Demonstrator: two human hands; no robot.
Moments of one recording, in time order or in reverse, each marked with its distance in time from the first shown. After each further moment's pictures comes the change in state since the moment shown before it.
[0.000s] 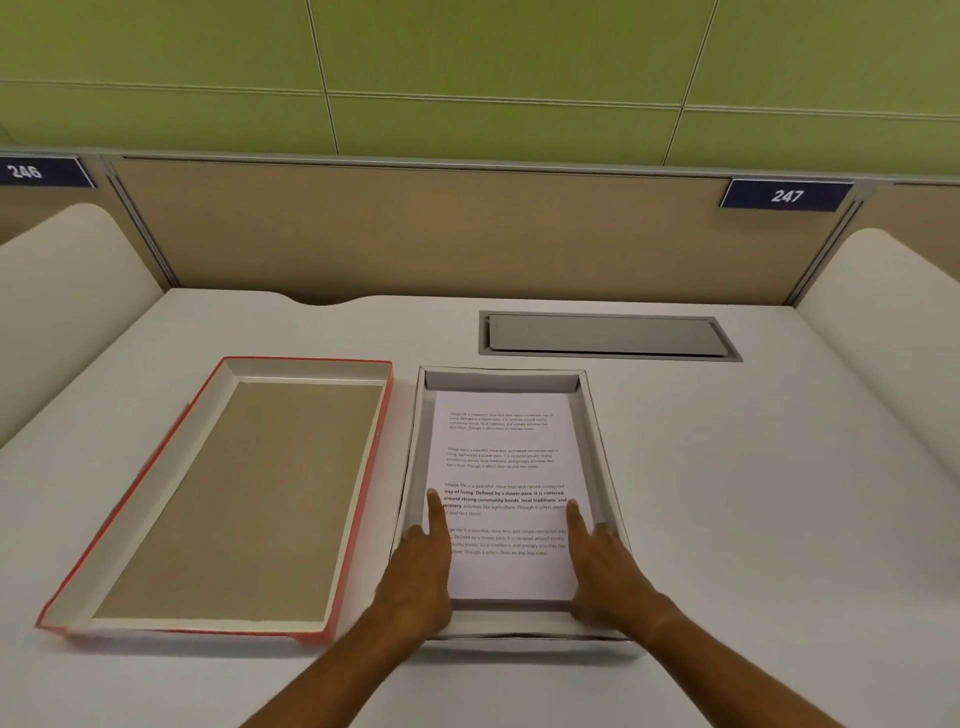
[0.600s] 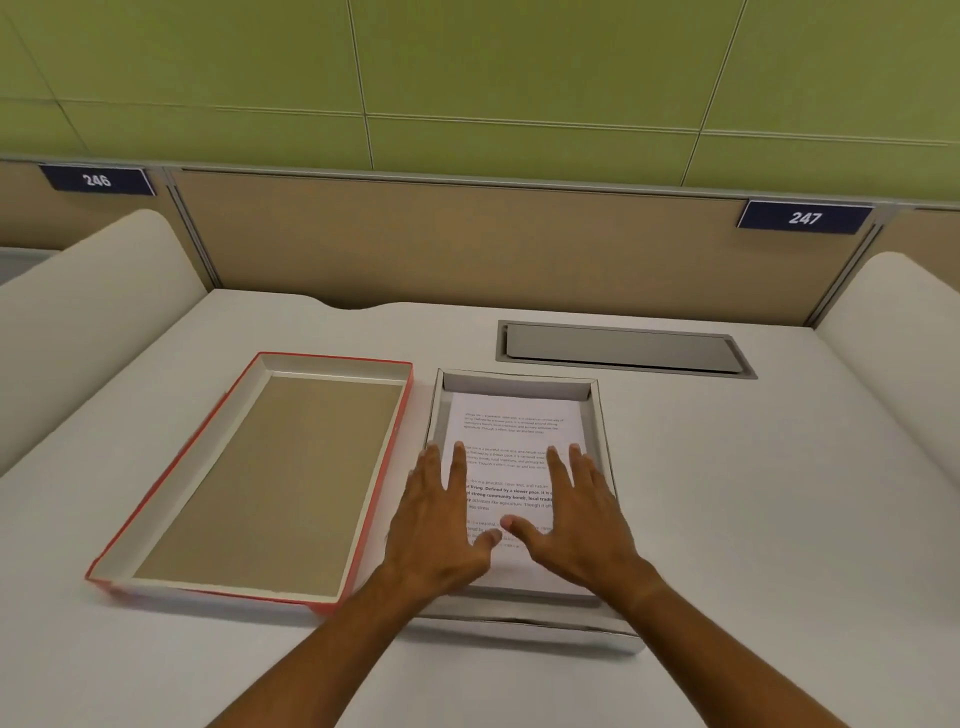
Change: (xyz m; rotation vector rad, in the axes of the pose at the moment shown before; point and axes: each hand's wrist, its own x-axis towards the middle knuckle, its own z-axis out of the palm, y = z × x) left_hand 0.000 0.011 -0.019 -0.006 0.386 0.150; right_hand 0.012 -0.029 -0.020 0.051 0.387 -0.138
